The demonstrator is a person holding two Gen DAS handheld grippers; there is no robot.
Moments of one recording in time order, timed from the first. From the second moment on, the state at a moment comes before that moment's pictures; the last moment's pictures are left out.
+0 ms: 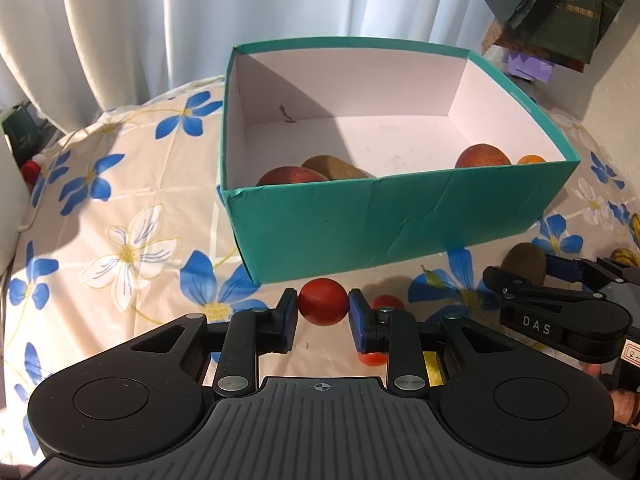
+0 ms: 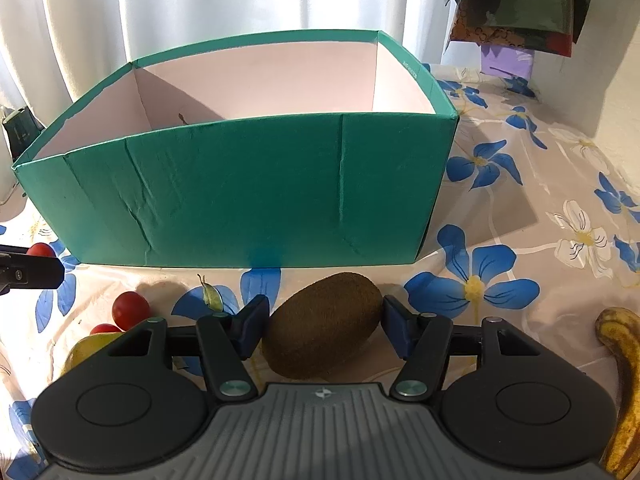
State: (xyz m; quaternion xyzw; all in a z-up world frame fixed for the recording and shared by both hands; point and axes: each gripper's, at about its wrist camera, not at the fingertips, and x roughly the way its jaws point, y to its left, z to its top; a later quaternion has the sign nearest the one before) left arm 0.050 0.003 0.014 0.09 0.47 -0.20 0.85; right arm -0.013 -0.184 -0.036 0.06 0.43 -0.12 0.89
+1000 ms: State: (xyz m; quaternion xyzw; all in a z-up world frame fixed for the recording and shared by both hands) left arm 0.091 -0.042 0.041 0.09 0.39 -0.13 0.91; right arm -0.066 -0.194 0.053 0.07 0.29 -0.18 0.94
